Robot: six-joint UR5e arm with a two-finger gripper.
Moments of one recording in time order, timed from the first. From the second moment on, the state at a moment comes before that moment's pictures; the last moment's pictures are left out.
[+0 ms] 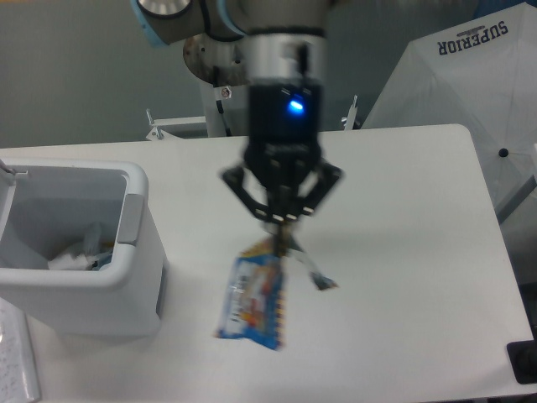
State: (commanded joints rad) arm 2.36 -1.66 -1.44 -0.73 1.18 0.02
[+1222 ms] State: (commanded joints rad) arm 2.14 -1.55 -1.65 -0.74 1.01 0.34
